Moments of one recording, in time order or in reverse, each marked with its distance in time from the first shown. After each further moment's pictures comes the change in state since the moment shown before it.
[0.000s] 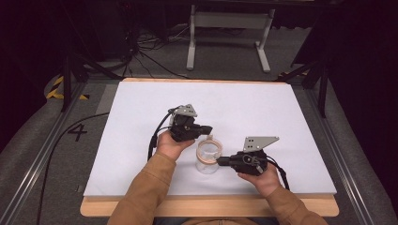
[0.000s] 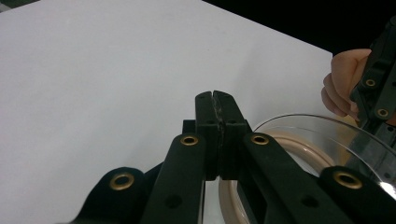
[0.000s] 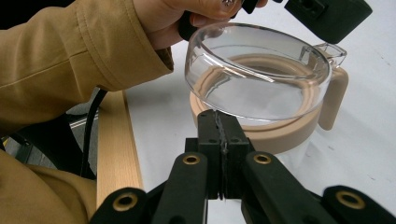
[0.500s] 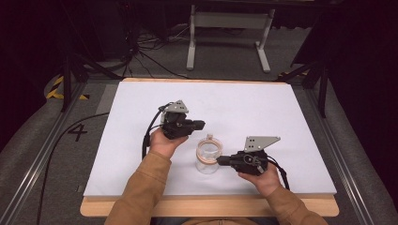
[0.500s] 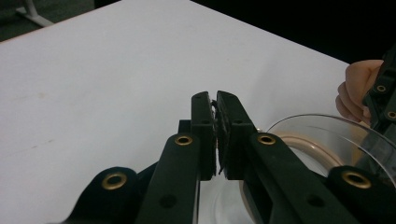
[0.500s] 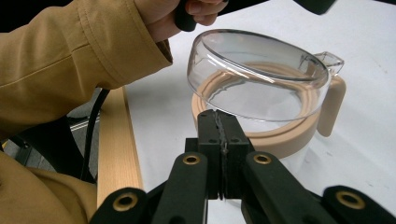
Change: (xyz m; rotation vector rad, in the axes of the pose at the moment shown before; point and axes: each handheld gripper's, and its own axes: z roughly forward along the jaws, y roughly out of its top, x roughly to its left) left arm 0.007 0.000 -0.031 -0.046 0.080 -0.021; right arm 0.001 0.002 -0.002 -0.020 0.002 -0.009
